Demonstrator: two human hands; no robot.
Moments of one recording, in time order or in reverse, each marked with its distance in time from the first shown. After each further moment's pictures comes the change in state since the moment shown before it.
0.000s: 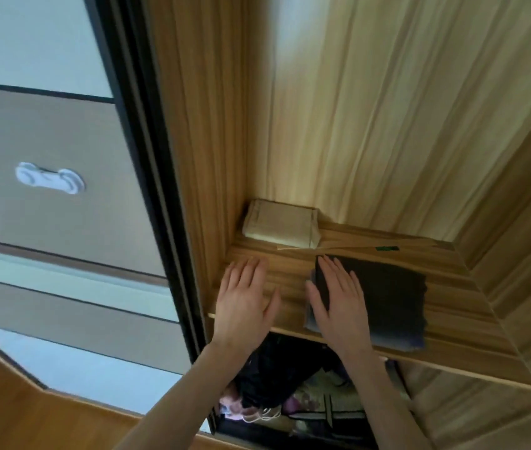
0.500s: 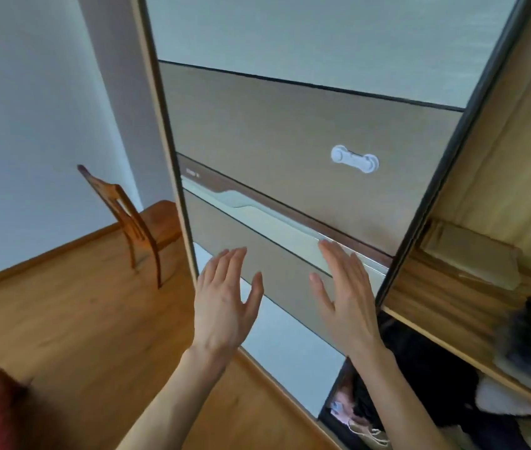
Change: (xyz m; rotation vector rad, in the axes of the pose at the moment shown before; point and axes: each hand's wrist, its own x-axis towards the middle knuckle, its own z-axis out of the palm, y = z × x) left_hand -0.226 -0.201 -0.257 0.173 0.333 -0.551; right_hand -0.079 -0.346 0.064 0.480 -0.066 -0.551
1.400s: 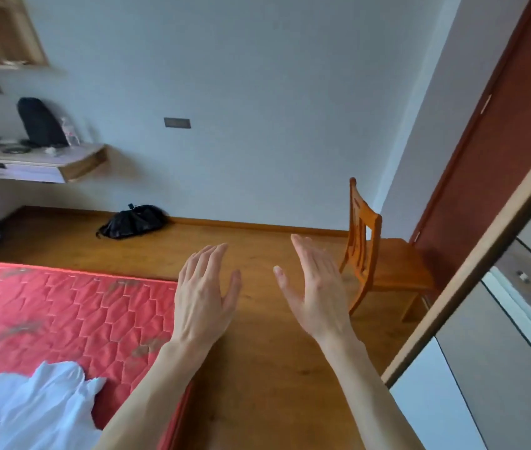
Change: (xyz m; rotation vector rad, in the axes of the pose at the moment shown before) left_hand 0.036 -0.392 -0.225 0.535 0.431 -0.616; right_hand 0.178 -0.370 0.418 0.570 -0.453 -0.577
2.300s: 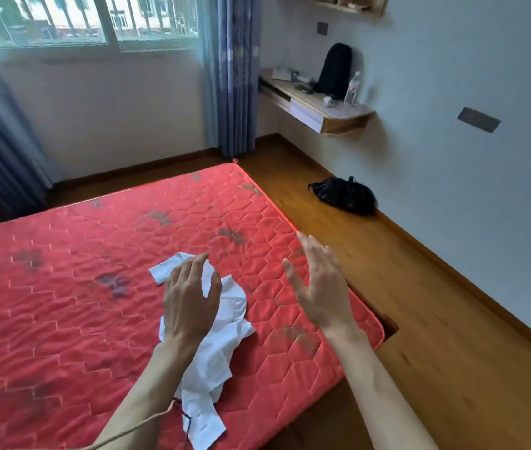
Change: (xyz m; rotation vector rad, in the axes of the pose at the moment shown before) left_hand -0.085 -0.387 -0.140 0.393 0.379 -0.873; right_hand 0.113 -0.284 0.390 0.471 -0.581 -0.553
